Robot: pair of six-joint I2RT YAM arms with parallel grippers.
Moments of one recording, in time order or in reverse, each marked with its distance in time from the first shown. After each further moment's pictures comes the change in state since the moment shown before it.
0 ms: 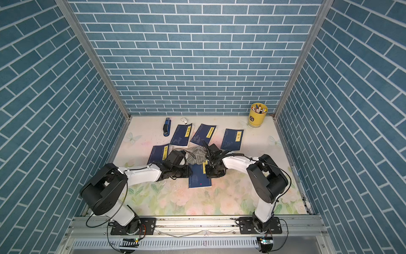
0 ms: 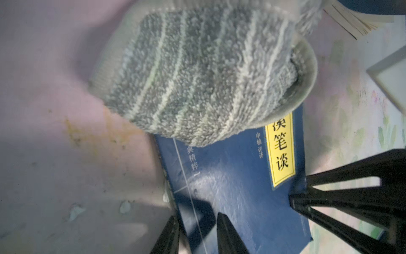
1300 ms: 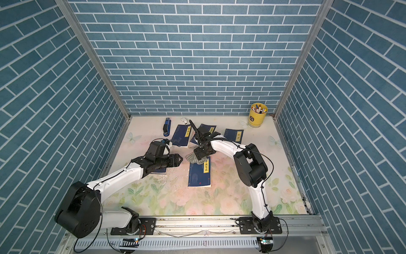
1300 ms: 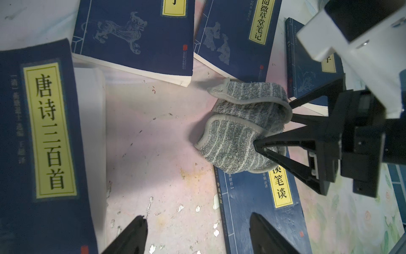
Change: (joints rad) left arm 0.227 -0.278 0.004 -0.155 -0.030 0.141; right arm -0.022 0.315 0.560 -0.117 0.228 -0.419
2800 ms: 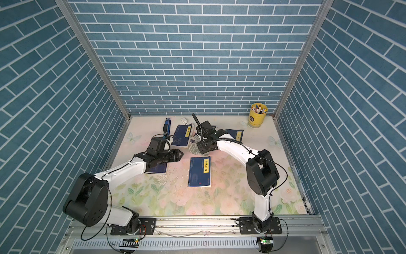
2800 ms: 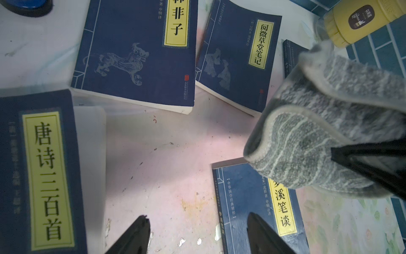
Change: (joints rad) left arm 0.041 0.107 0.072 0.076 0.023 0.019; right arm 0.007 -0.199 -0.076 0.006 0.010 0.079
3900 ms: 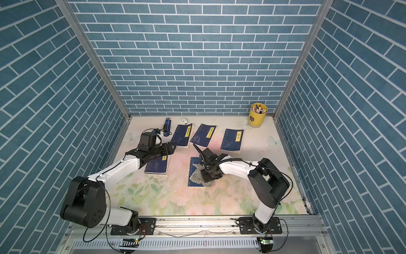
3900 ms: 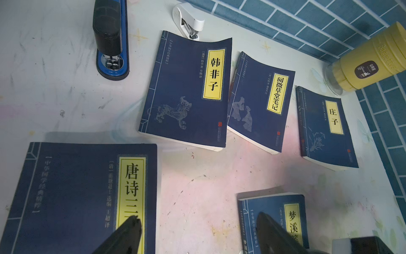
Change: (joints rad) left arm 0.133 -0.029 0.039 -0.008 -0.022 0.048; right arm 0.092 -0.145 -0.483 0.132 -0.134 0.234
